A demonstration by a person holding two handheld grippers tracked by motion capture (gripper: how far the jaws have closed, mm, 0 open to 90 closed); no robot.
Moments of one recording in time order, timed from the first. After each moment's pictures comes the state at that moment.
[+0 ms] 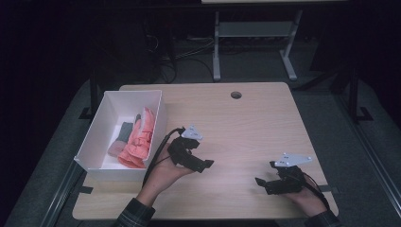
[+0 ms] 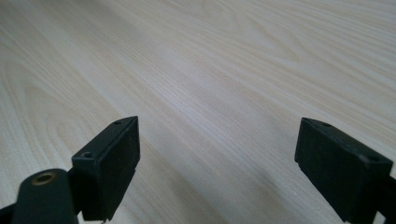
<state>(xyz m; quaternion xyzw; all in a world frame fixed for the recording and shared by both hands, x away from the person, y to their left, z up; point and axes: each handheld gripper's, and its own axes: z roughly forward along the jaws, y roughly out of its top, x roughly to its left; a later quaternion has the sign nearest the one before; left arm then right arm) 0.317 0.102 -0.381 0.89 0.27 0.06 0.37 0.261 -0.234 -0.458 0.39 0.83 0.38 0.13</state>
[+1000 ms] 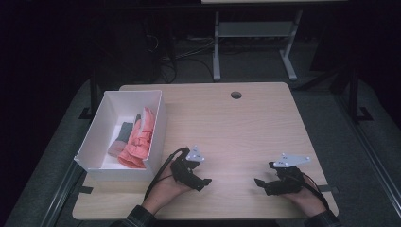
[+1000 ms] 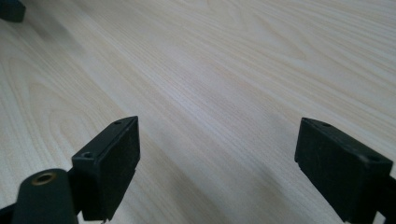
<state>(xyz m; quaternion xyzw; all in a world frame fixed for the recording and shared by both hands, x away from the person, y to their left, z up) 0.299 0.104 -0.445 0.91 0.23 0.06 0.32 0.262 -0.231 -0.460 0.39 0.83 0.38 0.13</state>
